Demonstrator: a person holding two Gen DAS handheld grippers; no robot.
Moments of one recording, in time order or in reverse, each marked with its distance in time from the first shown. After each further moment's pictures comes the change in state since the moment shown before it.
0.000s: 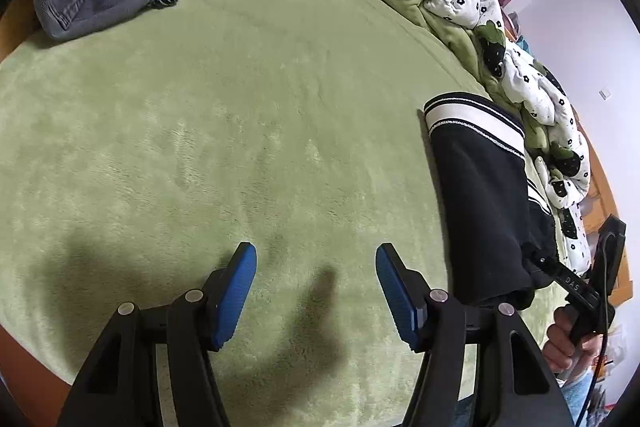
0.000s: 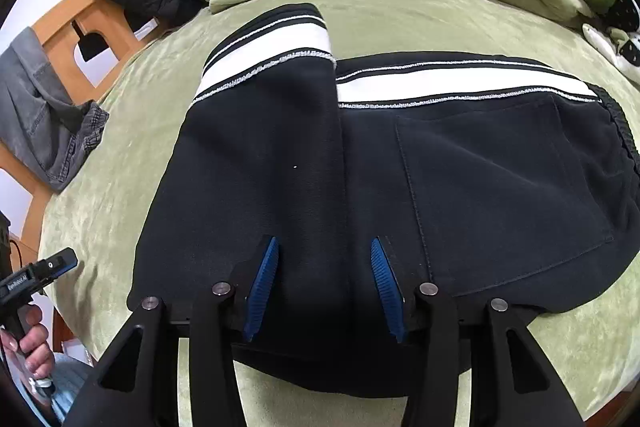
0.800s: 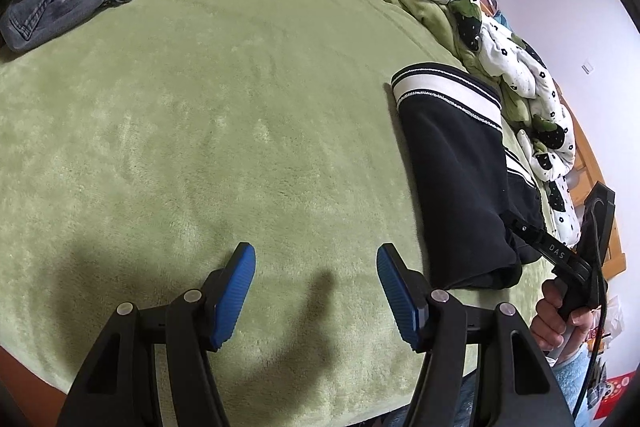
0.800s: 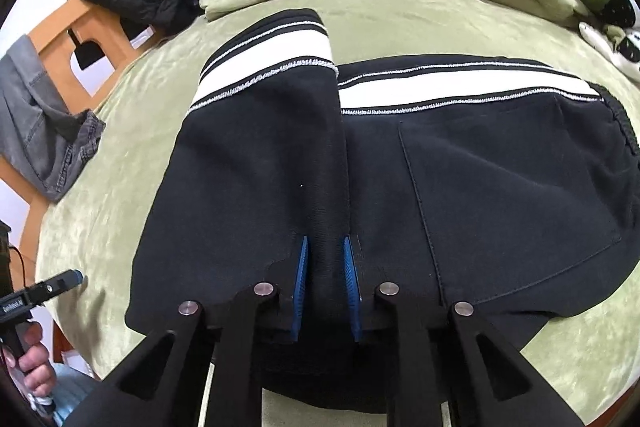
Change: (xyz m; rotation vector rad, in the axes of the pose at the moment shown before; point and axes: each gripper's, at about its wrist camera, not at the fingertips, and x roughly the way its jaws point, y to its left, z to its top) left arm 0.010 -0.022 -0.005 0.072 0.059 -0.056; right arm 0.007 0.001 0.004 0.032 -0.029 0.007
